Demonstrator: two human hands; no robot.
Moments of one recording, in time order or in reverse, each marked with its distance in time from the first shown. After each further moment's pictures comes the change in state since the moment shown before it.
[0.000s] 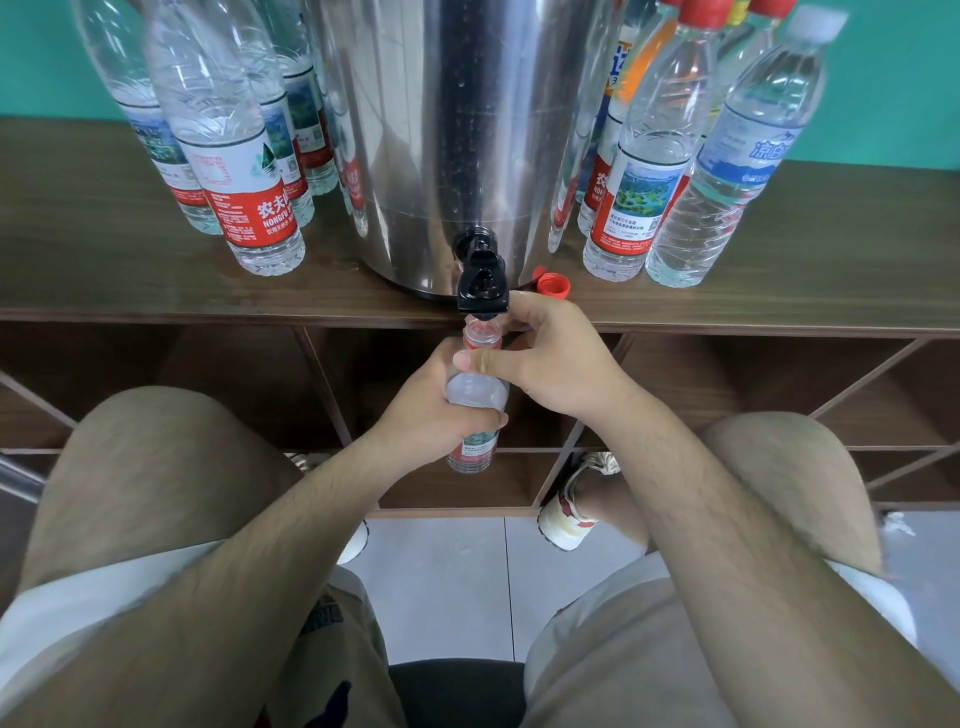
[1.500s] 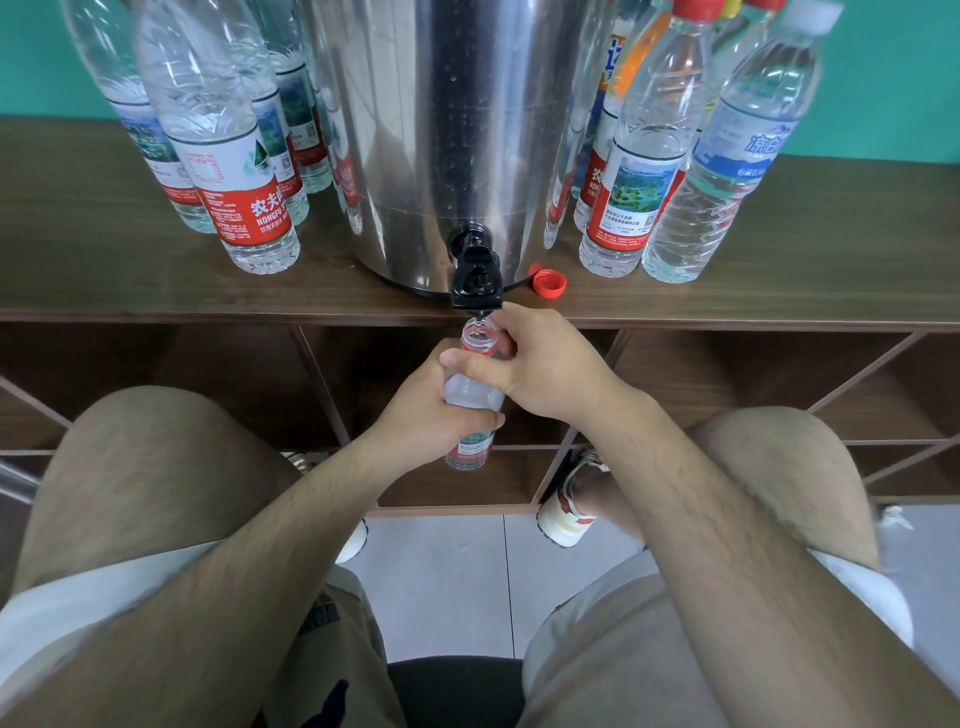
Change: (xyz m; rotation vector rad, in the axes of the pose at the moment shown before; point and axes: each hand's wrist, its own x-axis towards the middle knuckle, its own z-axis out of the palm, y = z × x) left_hand 0.005 -0.011 0.003 0.034 -0.010 0.030; right_hand -0.001 0.001 0.005 -0.394 -0.052 0.067
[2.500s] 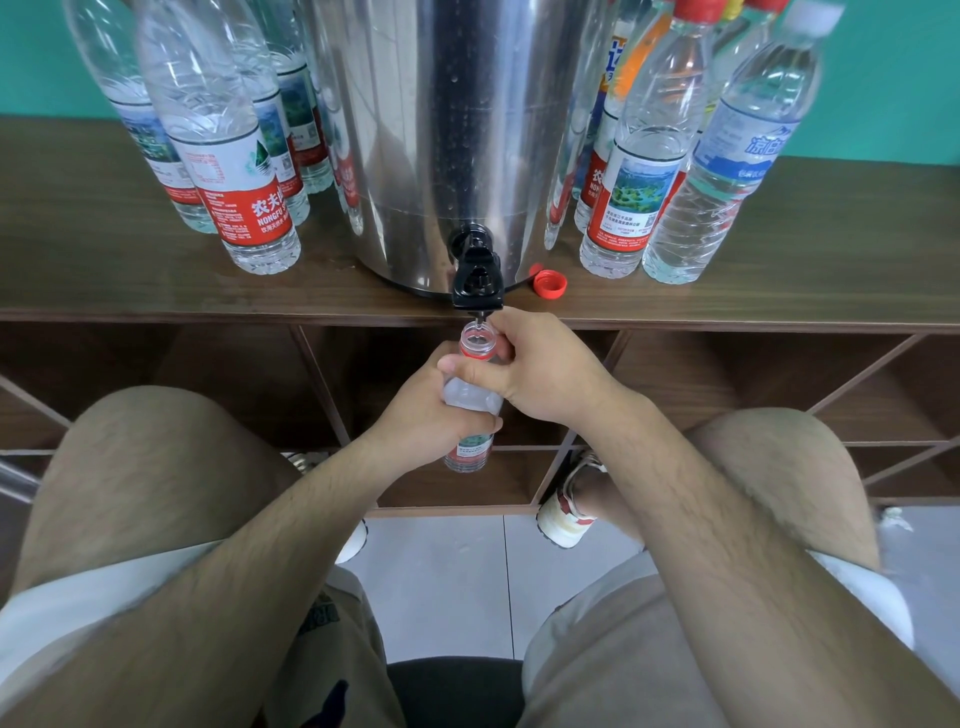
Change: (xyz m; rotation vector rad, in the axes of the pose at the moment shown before) left_hand -0.007 0.015 -0.001 0.047 -0.014 -0.053; right_hand 0.001 0.003 0.003 -0.018 -0.024 0.007
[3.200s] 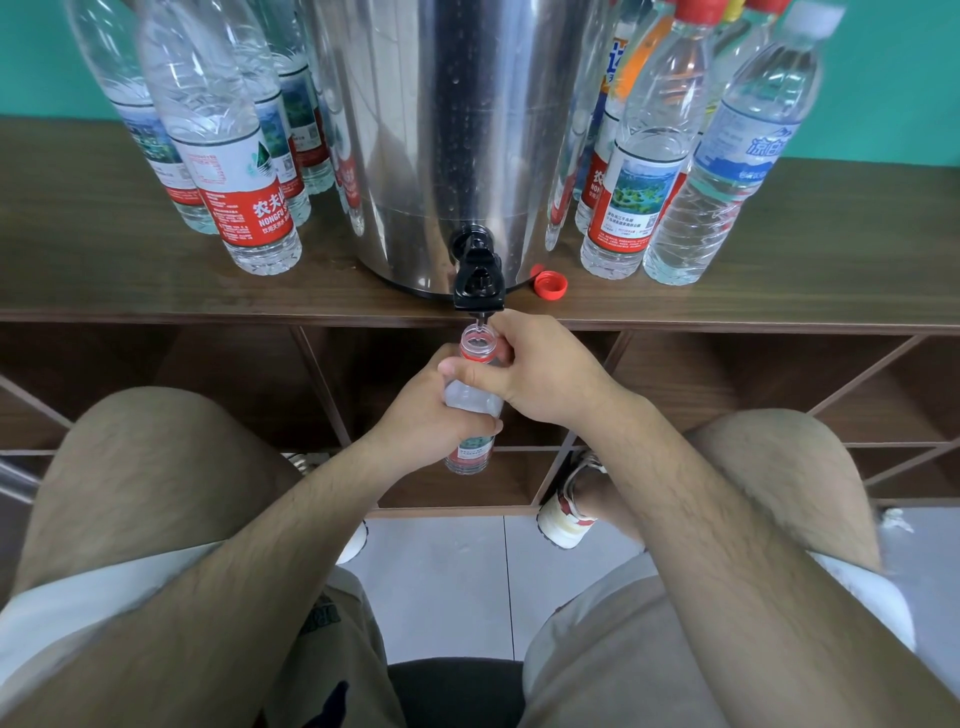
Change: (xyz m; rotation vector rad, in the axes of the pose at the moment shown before) left_hand -0.001 0.002 0.000 -0.003 0.009 -0.023; right_hand 0.001 0.003 0.002 -0.024 0.009 -0.019
